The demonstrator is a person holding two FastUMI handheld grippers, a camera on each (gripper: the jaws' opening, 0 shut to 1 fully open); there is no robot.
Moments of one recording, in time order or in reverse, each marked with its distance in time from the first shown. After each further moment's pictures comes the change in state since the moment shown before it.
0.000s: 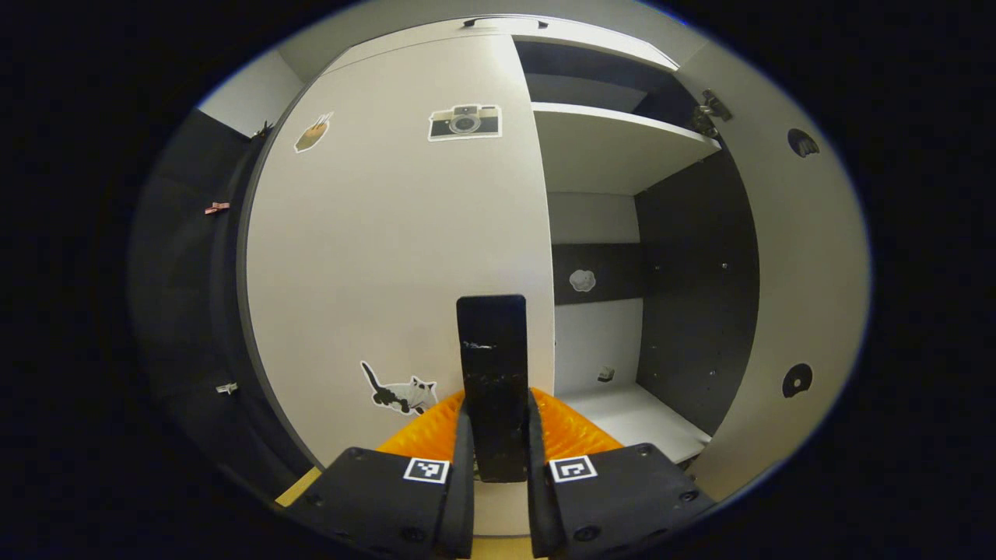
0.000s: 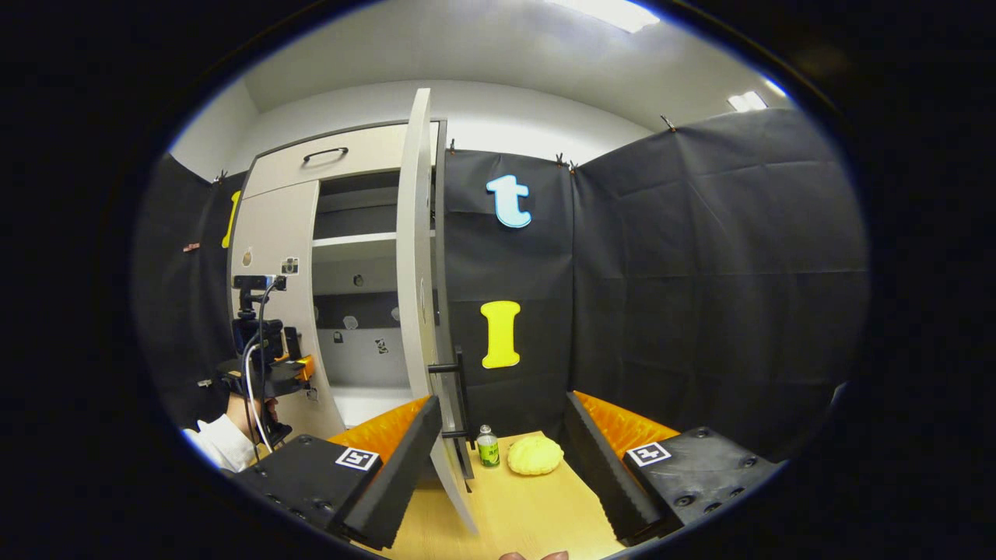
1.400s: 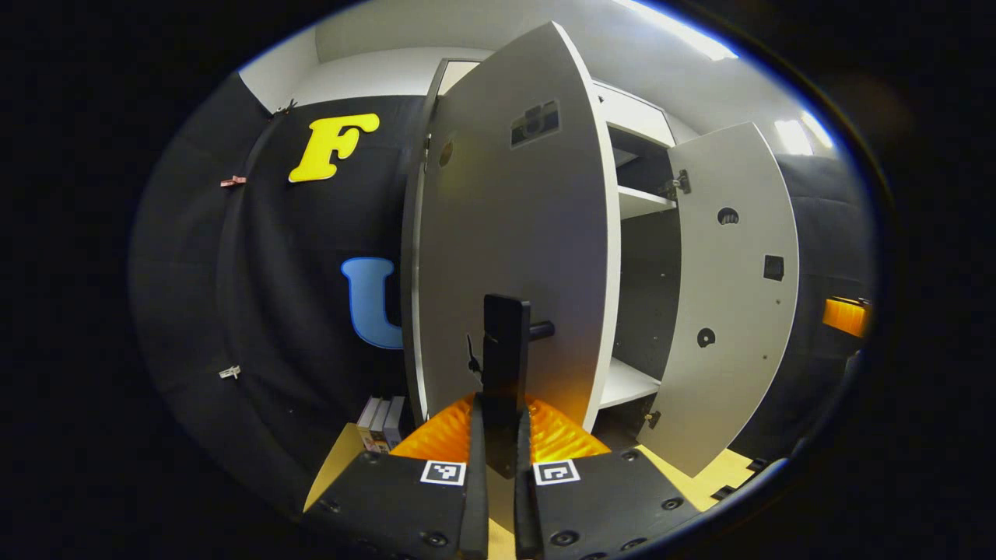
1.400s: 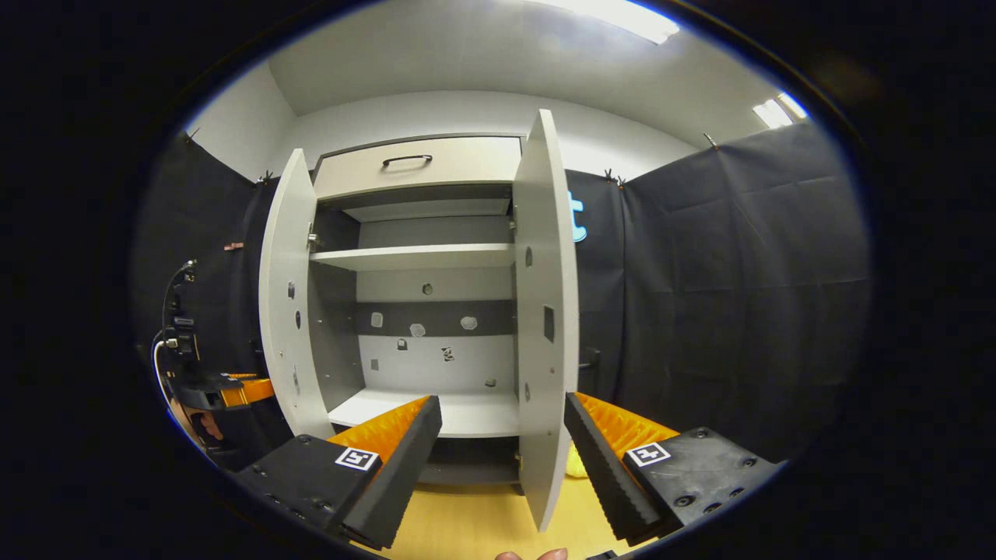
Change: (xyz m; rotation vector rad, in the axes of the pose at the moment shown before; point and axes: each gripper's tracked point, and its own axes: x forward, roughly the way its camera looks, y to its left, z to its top) left arm -0.072 0.059 -0.006 -0.054 0.019 -0.213; right arm -0.031 0.130 -0.010 0.005 -0.011 0.161
